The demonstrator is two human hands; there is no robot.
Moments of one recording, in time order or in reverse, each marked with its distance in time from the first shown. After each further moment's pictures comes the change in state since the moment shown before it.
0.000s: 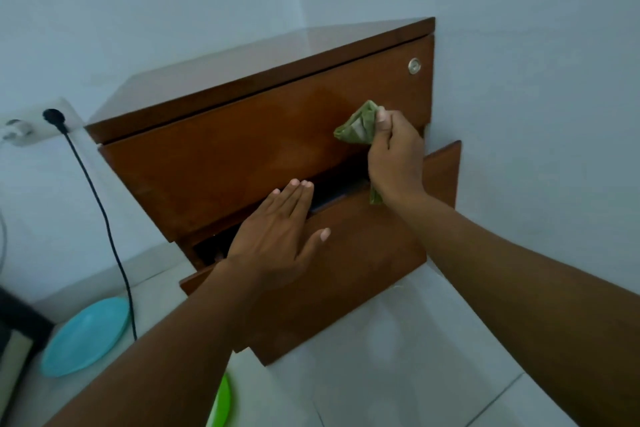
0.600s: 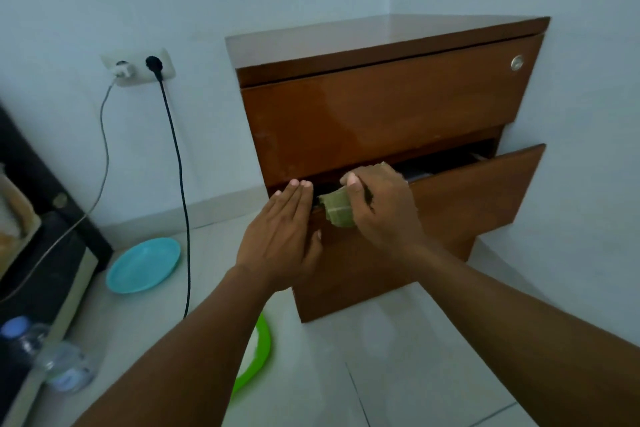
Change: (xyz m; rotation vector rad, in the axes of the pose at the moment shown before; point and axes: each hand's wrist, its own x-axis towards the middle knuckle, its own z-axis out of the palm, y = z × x) left_hand -0.116 -0.057 0.028 -0.076 0.198 -0.221; right_hand -0.124 -0.056 0.063 -0.159 -0.399 -0.399
